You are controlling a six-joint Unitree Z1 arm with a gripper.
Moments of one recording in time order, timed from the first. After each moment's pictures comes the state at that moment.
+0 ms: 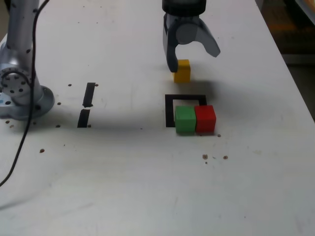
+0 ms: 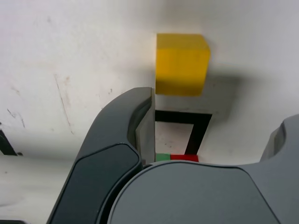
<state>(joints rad) 0.18 1.94 -1.49 1.12 -0.10 0.14</state>
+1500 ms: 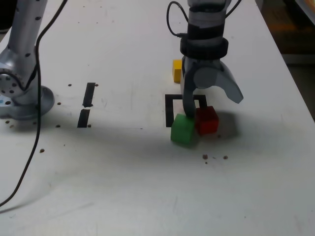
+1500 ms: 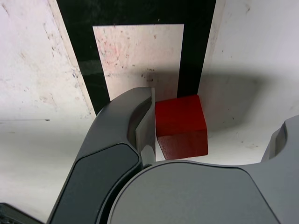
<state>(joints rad) -0.06 2.03 -1.46 0.95 -0.23 0.00</state>
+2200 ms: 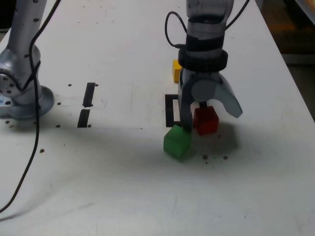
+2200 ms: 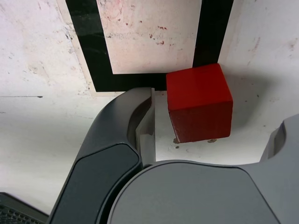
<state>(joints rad) -0.13 2.03 -1.43 0.94 -0.26 -0.06</state>
